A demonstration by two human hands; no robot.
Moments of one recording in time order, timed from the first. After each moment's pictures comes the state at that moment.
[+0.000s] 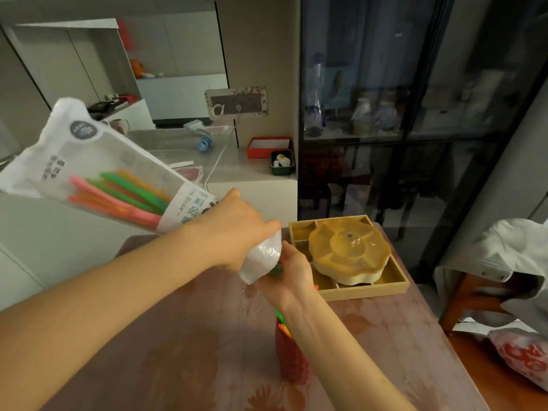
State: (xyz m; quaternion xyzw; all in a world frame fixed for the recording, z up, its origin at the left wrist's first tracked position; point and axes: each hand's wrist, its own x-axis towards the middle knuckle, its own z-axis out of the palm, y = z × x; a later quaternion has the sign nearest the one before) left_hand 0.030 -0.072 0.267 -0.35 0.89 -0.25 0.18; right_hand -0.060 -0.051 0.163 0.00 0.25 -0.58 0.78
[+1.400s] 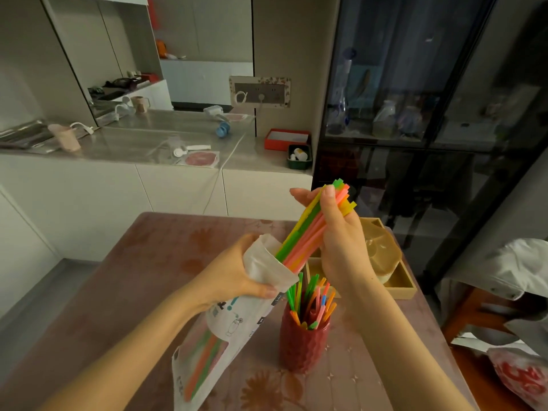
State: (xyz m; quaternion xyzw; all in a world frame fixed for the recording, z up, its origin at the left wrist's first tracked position) left_hand 0.084 -0.040 0.167 -0.50 0.68 0.46 -0.28; right_hand -0.092 -0.035 0.207 -0.44 0.40 -0.62 0.51
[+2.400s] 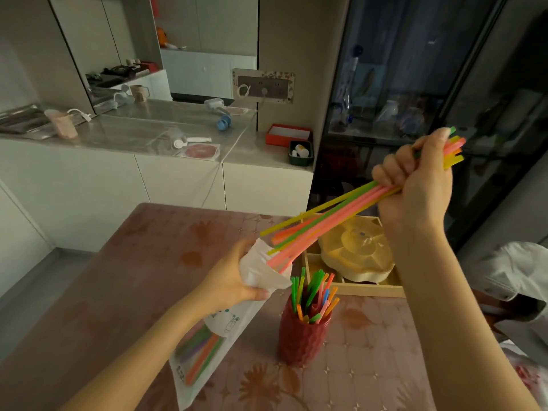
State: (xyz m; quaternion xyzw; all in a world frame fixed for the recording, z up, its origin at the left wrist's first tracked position) left_hand 0.096 -0.040 0.122 -0.53 0.68 0.41 -0.30; right_hand -0.131 -0.049 0.268 -0.31 0.25 -0.81 0.43
